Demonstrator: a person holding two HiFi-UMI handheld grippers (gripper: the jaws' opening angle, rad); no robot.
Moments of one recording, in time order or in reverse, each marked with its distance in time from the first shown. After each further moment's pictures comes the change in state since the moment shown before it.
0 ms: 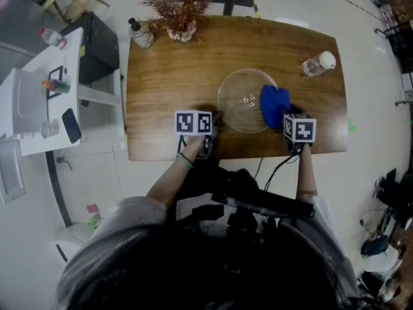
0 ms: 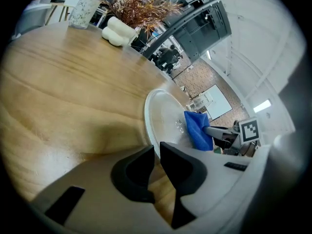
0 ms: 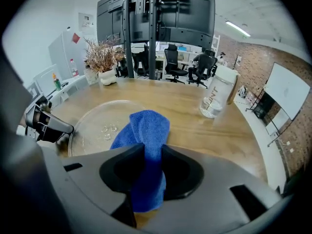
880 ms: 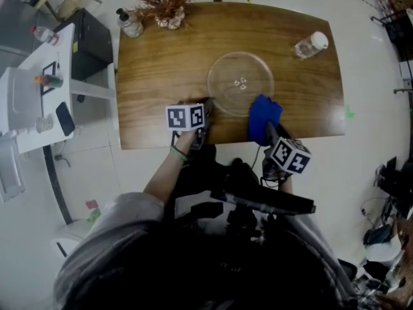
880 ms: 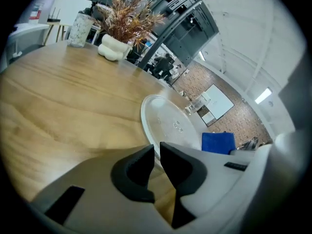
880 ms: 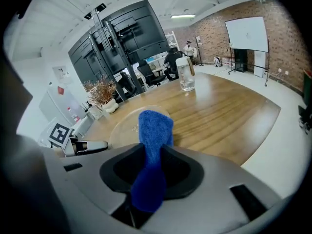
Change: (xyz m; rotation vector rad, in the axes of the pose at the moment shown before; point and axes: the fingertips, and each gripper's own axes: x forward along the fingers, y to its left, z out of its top) left arm -0.011 -0.004 -0.004 0.102 -0.115 0.070; right arm -0.092 0.066 -0.075 0.527 -0.178 0.132
